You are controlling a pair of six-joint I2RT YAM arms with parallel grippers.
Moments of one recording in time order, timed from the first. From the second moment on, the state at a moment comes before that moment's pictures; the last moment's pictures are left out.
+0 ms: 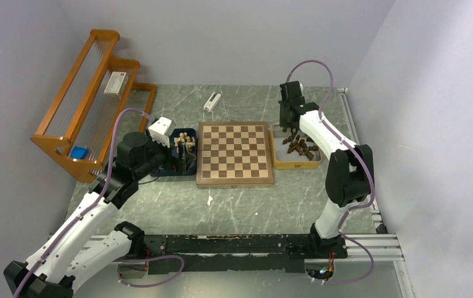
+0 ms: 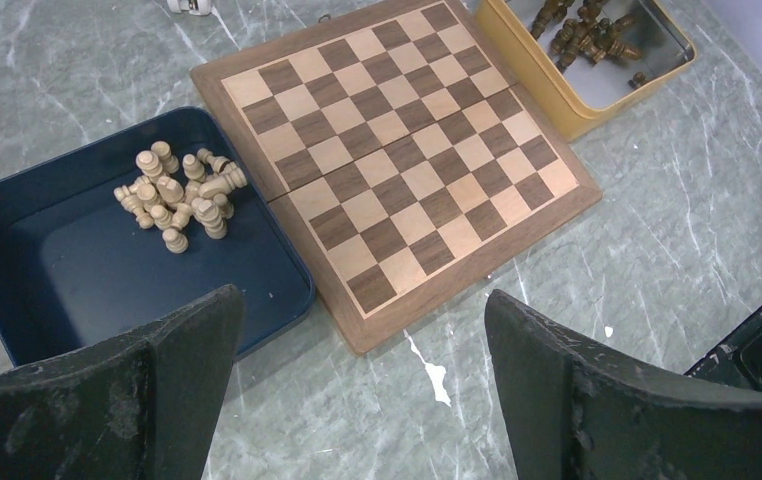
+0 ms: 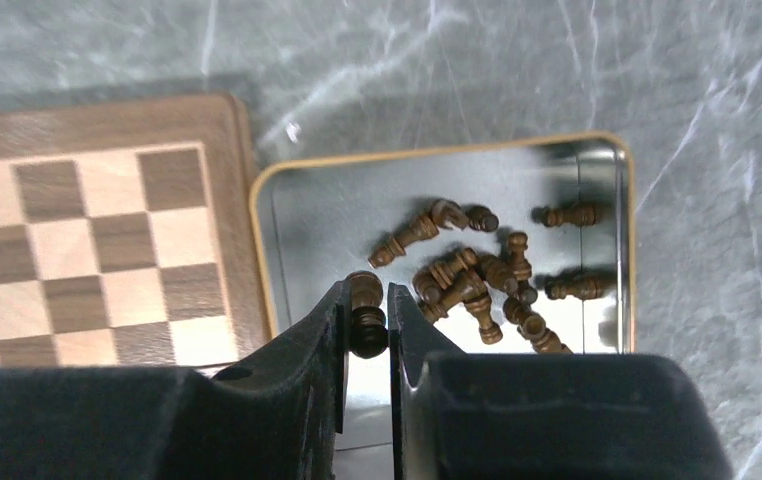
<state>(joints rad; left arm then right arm) -0.50 0.79 0.78 -0.35 0.12 -0.17 0.28 1.77 1.37 -0.52 0.28 0.20</state>
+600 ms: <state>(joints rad) -0.50 0.80 0.78 -0.35 0.11 -0.17 0.54 2.00 1.79 -0.63 0.28 0.21</state>
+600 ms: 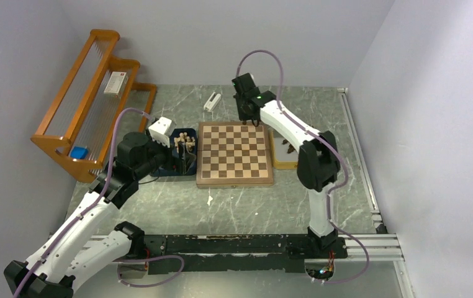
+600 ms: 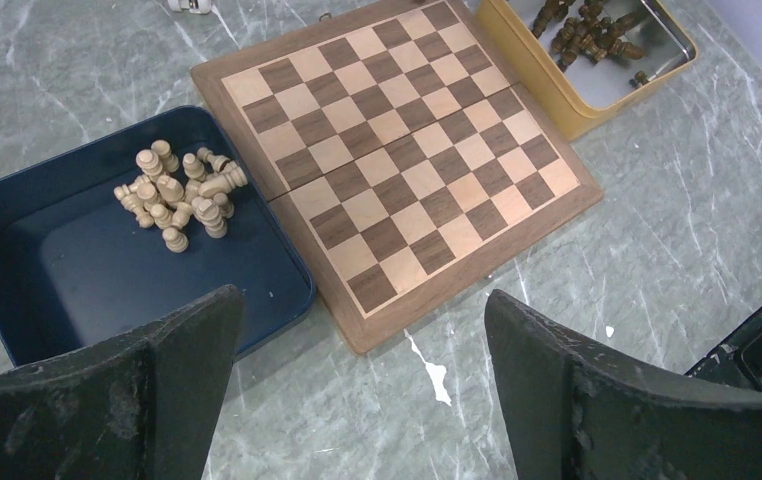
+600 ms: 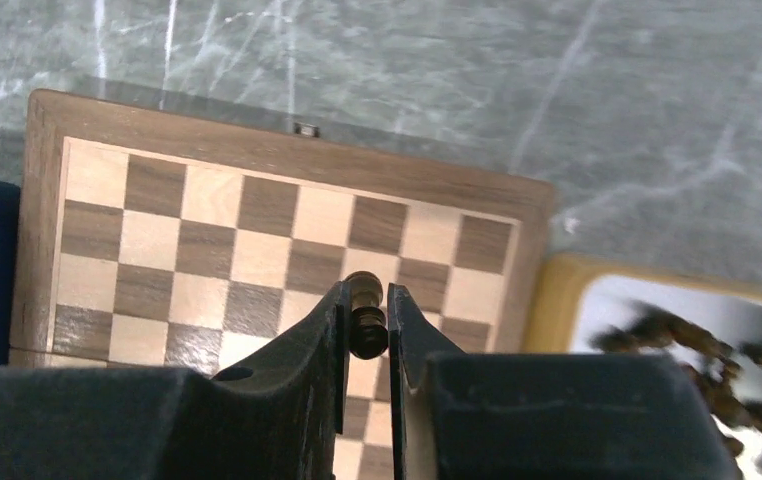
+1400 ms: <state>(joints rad) -0.50 0.79 0.78 -0.35 0.11 -0.17 0.63 2.37 2.15 -0.78 0.25 0.19</state>
